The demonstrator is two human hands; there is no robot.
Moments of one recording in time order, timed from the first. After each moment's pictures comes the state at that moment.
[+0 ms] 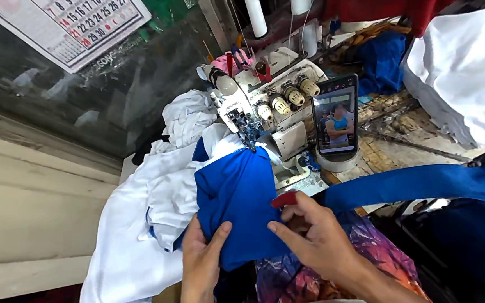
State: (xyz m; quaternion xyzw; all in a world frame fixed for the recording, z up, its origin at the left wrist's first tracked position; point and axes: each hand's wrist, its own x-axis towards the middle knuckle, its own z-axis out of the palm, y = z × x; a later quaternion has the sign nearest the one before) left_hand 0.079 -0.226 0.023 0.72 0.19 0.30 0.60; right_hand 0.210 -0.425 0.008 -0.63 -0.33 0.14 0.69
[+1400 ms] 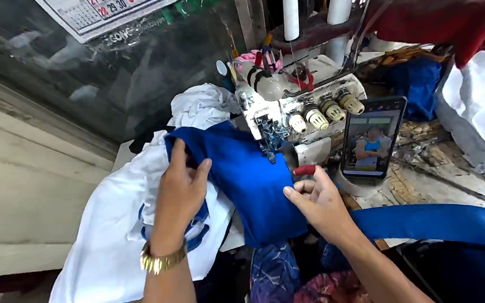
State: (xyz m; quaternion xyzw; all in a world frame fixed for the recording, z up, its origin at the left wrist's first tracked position) left_hand 0.155 -0.130 0.081 0.89 0.26 0.28 0.24; right_hand 0.284 -0.378 0.006 -0.65 -0.25 0.22 0.68
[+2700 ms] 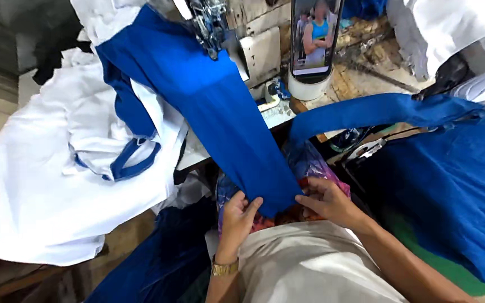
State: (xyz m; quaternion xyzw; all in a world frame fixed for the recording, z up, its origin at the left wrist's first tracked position) left_hand 0.031 -0.343 -0.117 0.70 0.24 0.10 0.67; right_hand 0.178 -0.567 -0.095 -0.67 -0.22 0.39 0.60
